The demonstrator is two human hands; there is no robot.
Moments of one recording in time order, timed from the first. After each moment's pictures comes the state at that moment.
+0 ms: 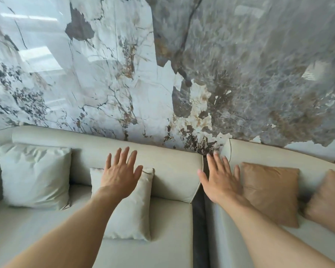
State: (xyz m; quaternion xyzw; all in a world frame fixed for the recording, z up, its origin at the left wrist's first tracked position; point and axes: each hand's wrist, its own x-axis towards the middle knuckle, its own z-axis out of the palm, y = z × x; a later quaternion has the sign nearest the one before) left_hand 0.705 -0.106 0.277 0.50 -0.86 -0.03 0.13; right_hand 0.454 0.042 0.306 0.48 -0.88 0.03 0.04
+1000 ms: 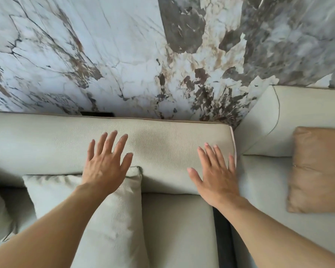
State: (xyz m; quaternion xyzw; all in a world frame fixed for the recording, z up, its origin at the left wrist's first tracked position) left_hand 0.544 -0.346 0.016 0.46 -0.89 -0.04 0.06; right_hand 0.316 -0.174 0.011 0.50 -0.86 0.01 -0.03
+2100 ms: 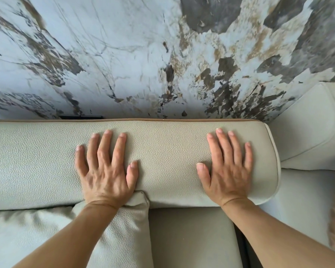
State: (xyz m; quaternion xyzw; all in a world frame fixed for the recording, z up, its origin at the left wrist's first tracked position) left_hand 0.480 -0.445 -0.085 0.48 -0.84 0.11 0.24; right_hand 0.259 -0.307 -0.076 0.49 -0.85 0.10 0.17
